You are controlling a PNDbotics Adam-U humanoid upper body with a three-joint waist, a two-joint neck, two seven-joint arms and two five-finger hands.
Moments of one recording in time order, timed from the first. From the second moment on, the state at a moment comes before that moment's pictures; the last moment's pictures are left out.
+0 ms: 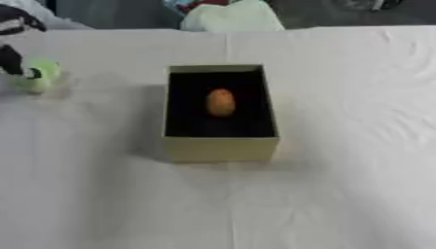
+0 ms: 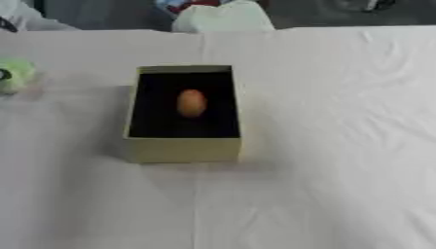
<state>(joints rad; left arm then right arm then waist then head) -1.00 0.74 -0.09 -0.88 -1.08 -0.10 -0.57 -0.30 -0.72 -0.10 -1.98 0.14 -0.18 -0.73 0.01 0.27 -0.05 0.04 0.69</state>
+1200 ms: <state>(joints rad) -1.01 0.73 -0.05 -0.77 -1.24 -0.04 -0.50 -0.31 -0.72 -0.10 -1.98 0.14 -0.18 -0.73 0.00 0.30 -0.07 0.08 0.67</state>
